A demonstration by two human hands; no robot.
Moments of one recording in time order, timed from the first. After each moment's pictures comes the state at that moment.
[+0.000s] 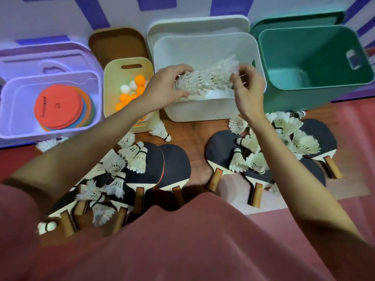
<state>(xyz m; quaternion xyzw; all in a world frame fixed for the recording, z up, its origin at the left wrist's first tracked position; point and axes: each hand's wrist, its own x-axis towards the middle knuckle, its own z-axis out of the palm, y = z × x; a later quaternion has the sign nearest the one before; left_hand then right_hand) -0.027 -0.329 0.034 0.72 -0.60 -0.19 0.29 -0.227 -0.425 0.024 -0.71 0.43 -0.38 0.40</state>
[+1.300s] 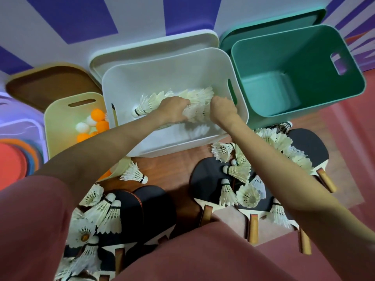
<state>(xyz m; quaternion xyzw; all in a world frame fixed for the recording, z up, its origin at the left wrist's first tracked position) -0.032 -0.520 -0.117 0.66 -0.71 -0.22 -0.03 -0.195 -0.549 -0.051 -0.81 0.55 0.16 0.15</state>
